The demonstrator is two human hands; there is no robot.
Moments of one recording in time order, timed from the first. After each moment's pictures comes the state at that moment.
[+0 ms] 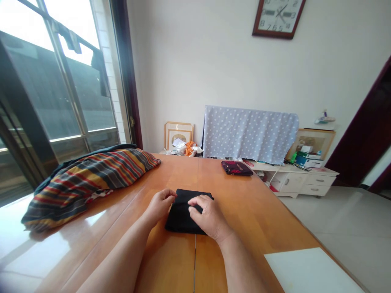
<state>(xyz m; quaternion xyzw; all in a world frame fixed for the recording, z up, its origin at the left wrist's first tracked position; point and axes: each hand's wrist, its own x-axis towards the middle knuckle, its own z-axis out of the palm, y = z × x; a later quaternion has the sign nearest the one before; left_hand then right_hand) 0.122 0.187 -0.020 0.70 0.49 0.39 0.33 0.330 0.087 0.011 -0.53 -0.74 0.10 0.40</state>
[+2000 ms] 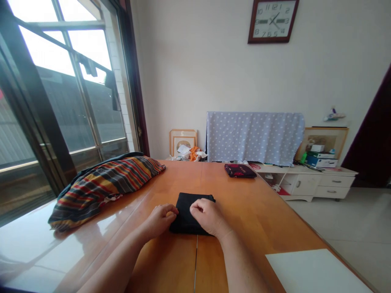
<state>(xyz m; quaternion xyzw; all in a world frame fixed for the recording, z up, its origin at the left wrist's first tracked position) 0.105 0.124 0.004 0.78 0.50 0.30 0.24 0.333 0.082 0.014 -0.53 -0.72 0.20 0.42</state>
